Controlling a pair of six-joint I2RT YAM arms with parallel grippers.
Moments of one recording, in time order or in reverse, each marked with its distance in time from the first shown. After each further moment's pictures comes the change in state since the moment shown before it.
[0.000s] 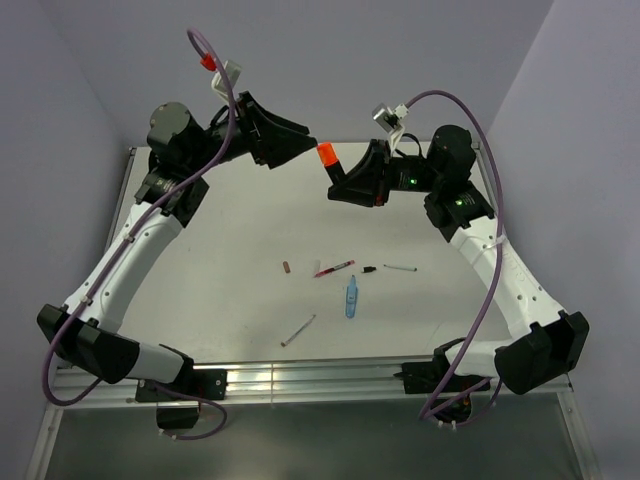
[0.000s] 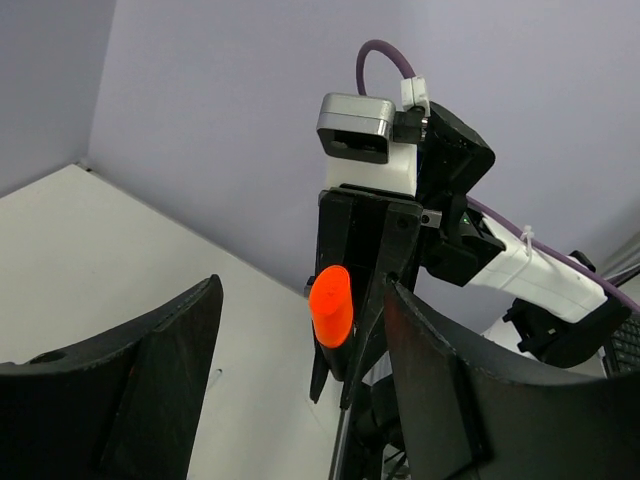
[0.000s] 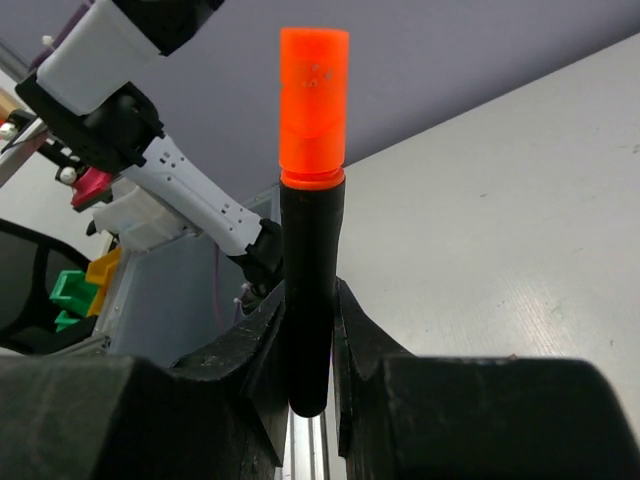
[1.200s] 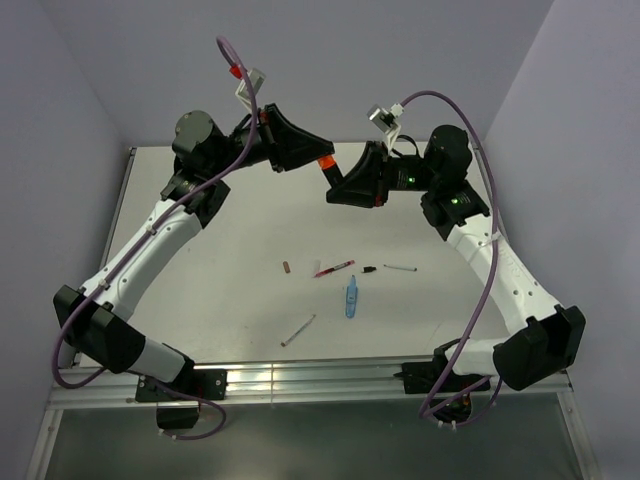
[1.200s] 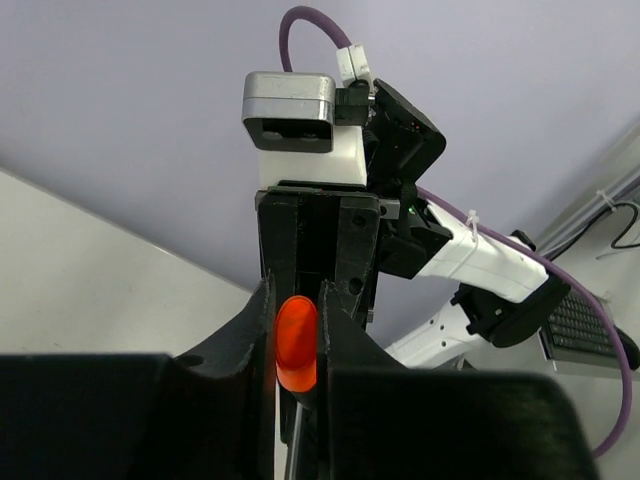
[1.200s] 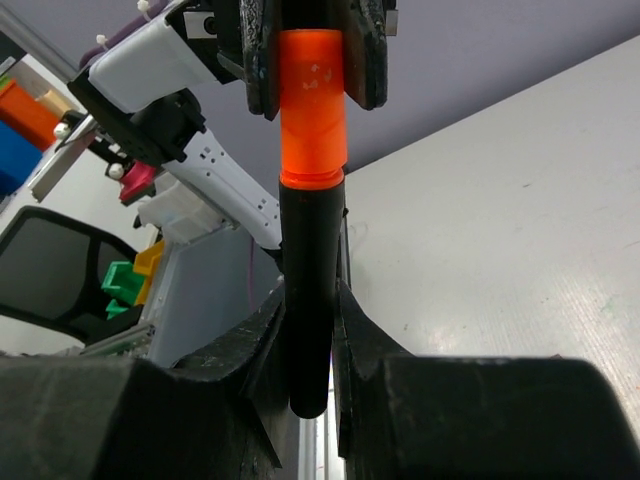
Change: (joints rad) left arm -0.080 0.086 -0.032 0.184 0.079 -0.137; right arm 0.008 0.018 -0.010 0.079 -0.056 0.109
